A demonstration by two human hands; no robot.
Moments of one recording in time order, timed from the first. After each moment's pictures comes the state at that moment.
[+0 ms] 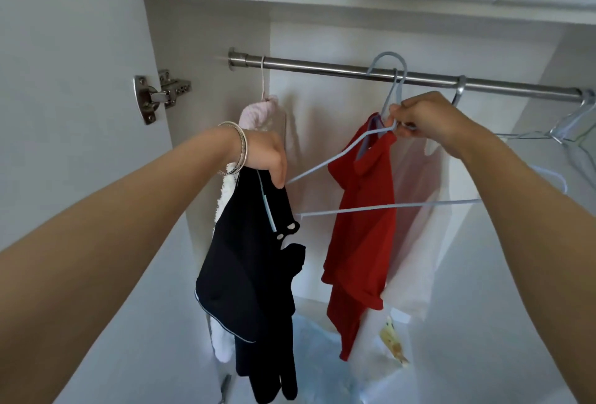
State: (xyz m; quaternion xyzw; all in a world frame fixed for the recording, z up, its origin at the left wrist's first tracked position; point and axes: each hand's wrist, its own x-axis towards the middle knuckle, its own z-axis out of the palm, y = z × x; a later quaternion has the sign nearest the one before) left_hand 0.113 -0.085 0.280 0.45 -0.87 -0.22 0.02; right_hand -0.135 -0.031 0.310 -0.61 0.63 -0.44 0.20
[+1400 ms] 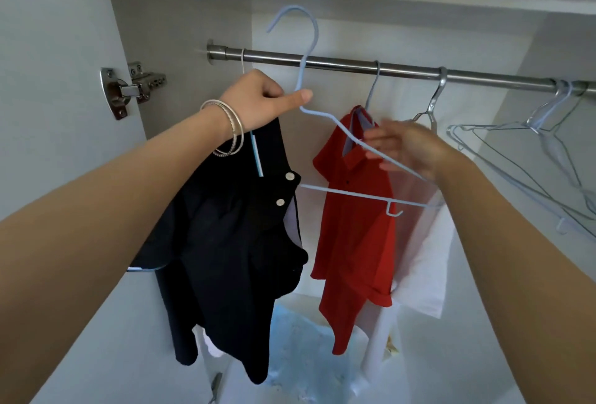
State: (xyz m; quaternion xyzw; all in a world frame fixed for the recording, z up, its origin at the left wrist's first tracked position) left_hand 0.088 -0.092 0.298 0.39 -0.82 -0.17 0.38; right_hand -0.158 -0.029 0.265 -0.51 0.61 -0.45 0.40
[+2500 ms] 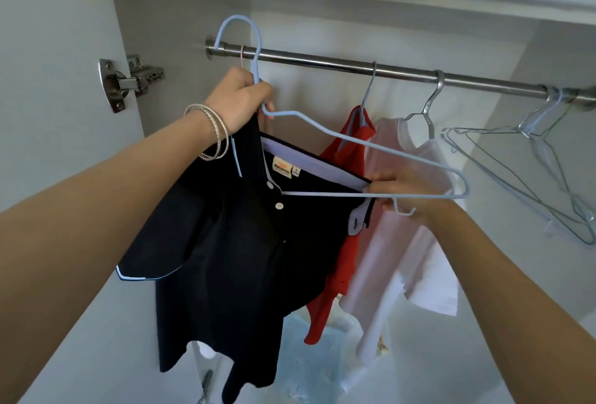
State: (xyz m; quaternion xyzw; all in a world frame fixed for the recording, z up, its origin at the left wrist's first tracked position) left_hand 0.102 -0.084 0.294 0.37 -0.76 -0.27 0.46; right_hand -0.155 -0.005 0.210 -0.50 0.67 -0.43 0.35
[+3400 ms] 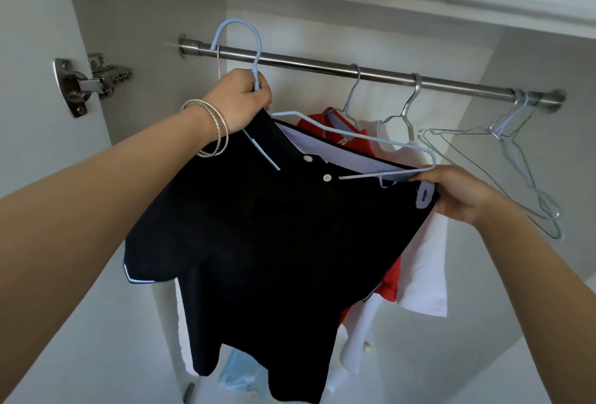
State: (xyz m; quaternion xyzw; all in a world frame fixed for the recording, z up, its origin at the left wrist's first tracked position) left_hand 0.080 -0.105 0.298 0.37 -0.81 -0.20 0.40; right_hand -0.235 0.022 0.231 -0.38 0.65 -0.52 0.40
